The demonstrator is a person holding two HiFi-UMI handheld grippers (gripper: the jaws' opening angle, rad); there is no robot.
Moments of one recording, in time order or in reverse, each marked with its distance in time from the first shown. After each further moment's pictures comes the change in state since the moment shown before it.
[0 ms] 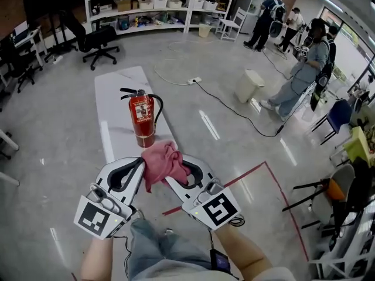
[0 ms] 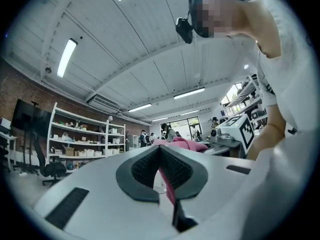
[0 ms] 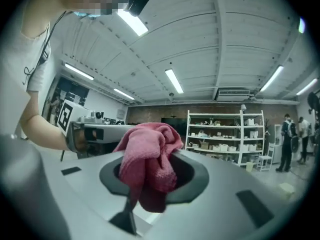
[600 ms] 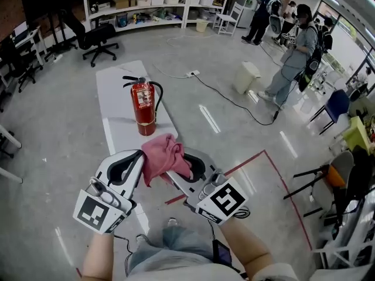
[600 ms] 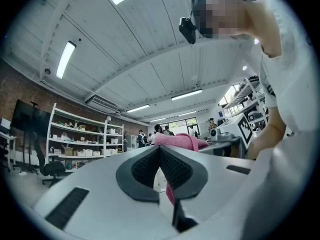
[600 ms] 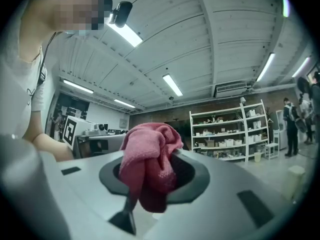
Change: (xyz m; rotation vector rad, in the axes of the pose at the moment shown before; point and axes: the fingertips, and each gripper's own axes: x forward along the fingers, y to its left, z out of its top) left arm -0.041 -0.041 0.033 -0.020 0.019 -0.005; right arm -0.044 0.047 0.038 0.106 -0.061 0.051
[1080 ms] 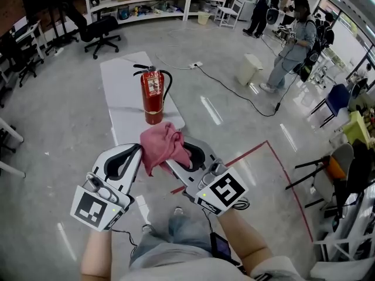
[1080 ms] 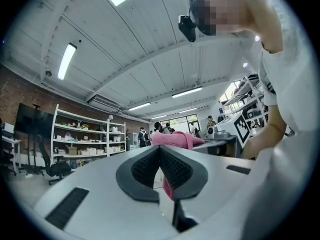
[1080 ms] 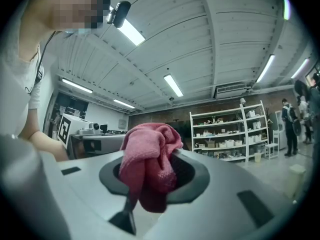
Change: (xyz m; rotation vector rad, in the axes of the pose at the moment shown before) left arm -0.061 0.019 0.004 0.026 0.030 0.005; right arm 0.032 0.047 0.000 -0.001 -0.016 -0.019
